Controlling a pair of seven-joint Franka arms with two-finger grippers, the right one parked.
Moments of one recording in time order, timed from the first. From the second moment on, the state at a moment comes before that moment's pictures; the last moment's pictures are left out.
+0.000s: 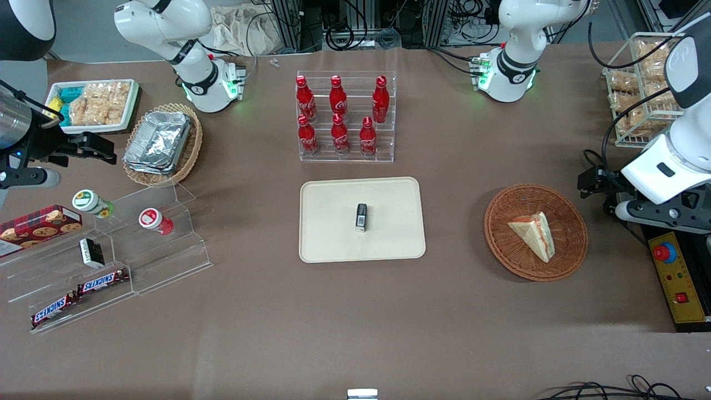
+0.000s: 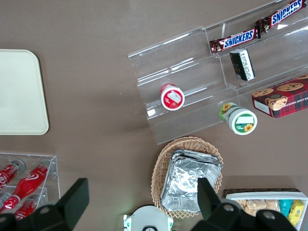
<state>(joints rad) 0.20 0.18 -0.34 -1.46 0.08 1.64 0.10</state>
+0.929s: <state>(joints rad) 0.26 0.20 -0.31 -1.93 0.05 2.17 -0.30</state>
